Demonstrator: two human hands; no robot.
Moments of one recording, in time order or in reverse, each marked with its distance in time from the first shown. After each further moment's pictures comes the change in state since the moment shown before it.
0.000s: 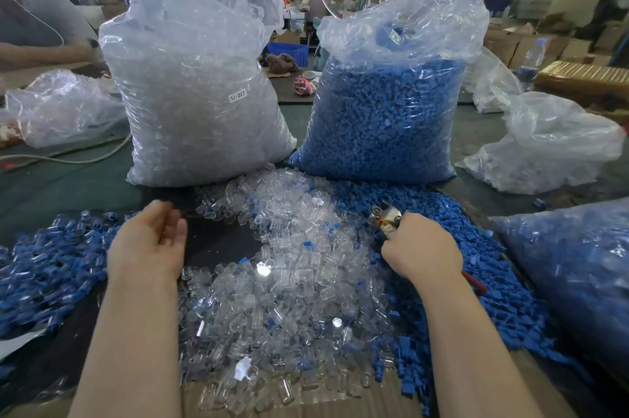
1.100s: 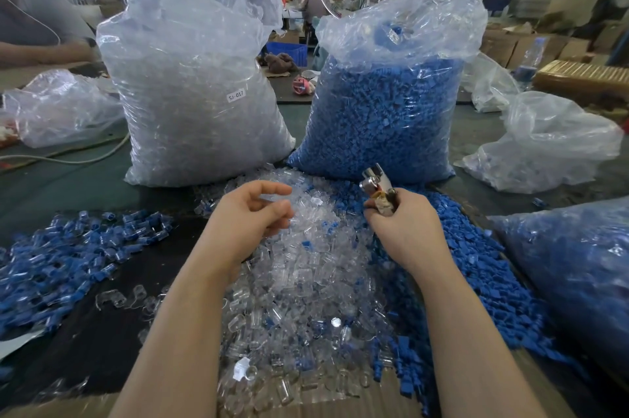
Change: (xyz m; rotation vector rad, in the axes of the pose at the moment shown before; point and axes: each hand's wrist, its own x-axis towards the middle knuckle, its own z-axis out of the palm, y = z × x) left_hand -0.038 -0.042 0.040 0.945 -0.660 0.248; right_hand 0.005 -0.009 0.000 0.502 0.166 -0.228
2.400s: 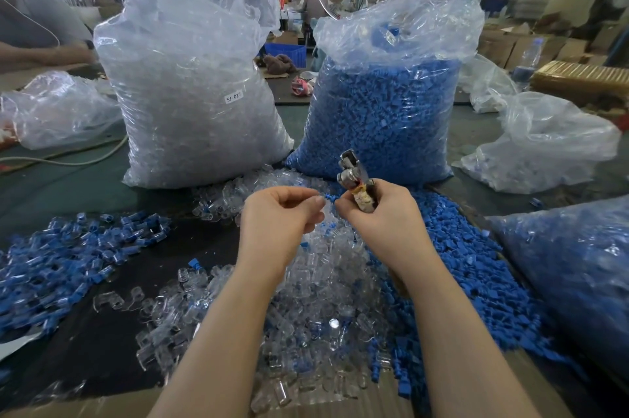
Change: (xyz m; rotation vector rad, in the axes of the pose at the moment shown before) left_hand -0.010 0.012 0.049 -0.102 0.167 0.048; right_hand -0.010 -0.021 0.001 0.275 -0.045 -0.150
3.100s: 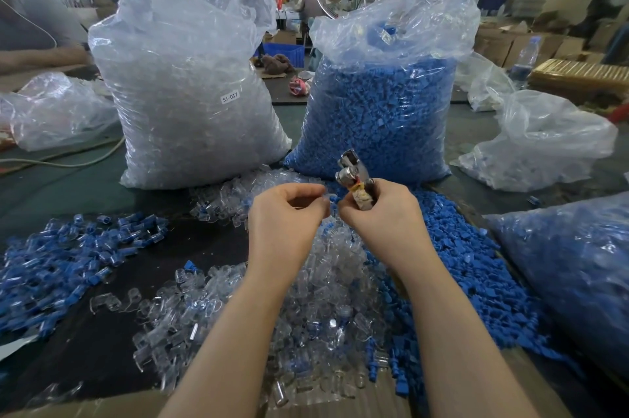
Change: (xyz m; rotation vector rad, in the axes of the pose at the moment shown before) left_hand -0.006 -0.002 0.010 0.107 0.034 0.168; right_hand -0.001 -0.004 -0.001 -0.089 0.028 0.028
